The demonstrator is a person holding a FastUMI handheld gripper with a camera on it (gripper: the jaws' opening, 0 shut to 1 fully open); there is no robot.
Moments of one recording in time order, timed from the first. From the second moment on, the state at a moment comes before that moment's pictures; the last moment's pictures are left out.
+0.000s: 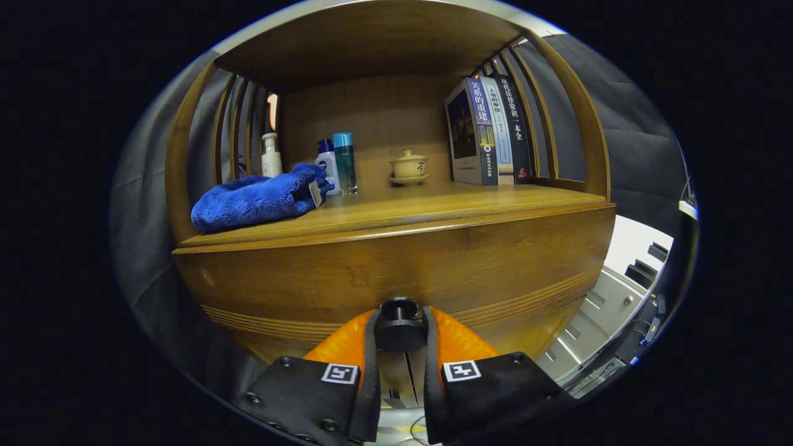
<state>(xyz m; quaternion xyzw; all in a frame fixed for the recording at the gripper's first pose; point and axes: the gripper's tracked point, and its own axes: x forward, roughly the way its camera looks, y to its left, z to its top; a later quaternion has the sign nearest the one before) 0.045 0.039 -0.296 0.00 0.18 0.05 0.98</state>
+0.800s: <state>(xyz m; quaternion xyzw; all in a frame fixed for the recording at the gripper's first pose) -0.068 0.023 -0.287 0.00 0.18 0.03 0.98</state>
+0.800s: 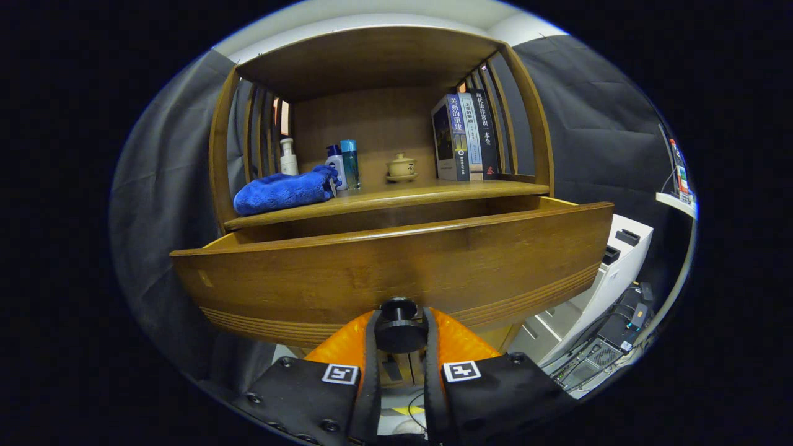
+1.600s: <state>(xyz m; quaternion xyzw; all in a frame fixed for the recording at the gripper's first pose) -0.135 0.015 -0.295 0.00 0.20 0.02 0.98</state>
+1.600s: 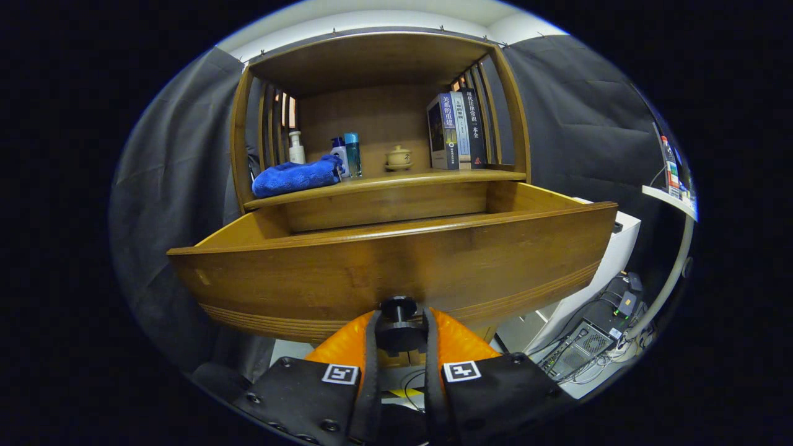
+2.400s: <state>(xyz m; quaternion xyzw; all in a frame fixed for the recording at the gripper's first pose) -0.140 0.022 -0.231 -0.02 0.19 0.03 0.98</state>
